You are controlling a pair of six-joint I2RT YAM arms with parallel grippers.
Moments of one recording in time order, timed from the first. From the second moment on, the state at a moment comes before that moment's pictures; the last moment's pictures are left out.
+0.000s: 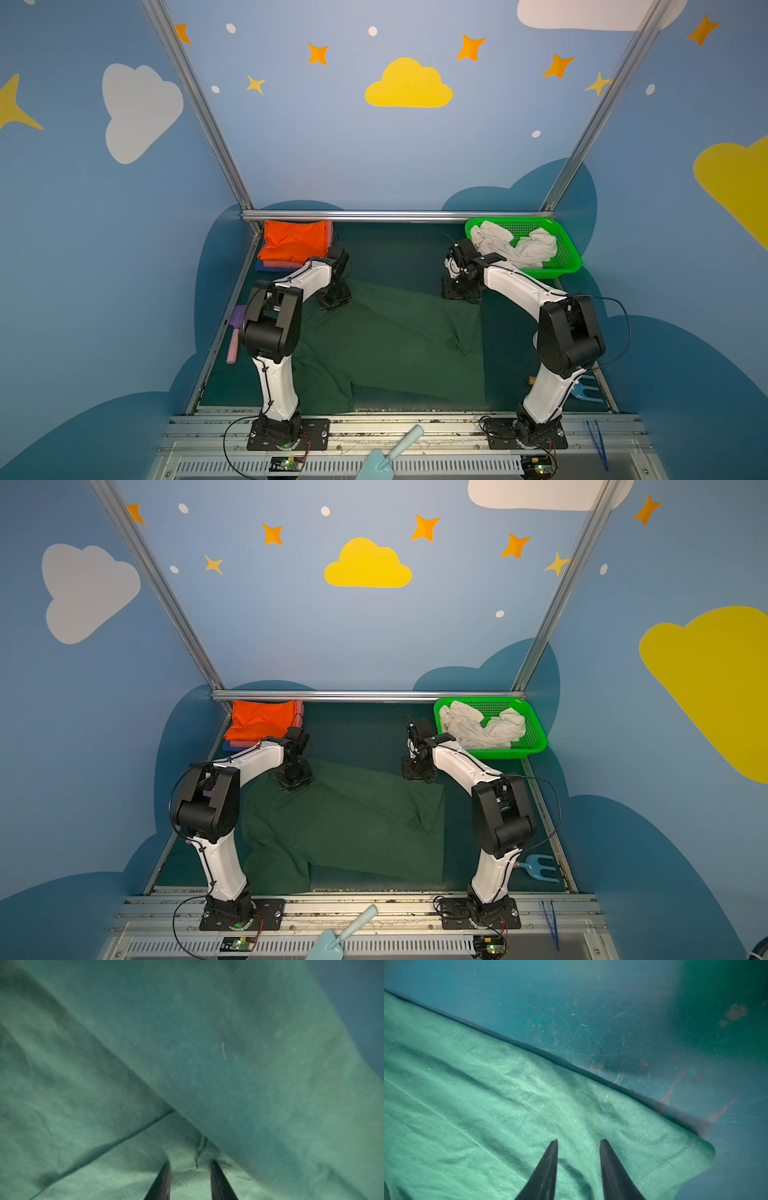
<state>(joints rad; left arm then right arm) -0.23 1.93 1.33 -0.81 -0.04 -0.70 0.43 1.81 1.35 -0.77 -0.11 0.28</state>
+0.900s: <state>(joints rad) -0.24 1.98 1.38 -0.81 -0.06 -0.70 0.41 1.81 1.32 -0.74 -0.13 0.29</state>
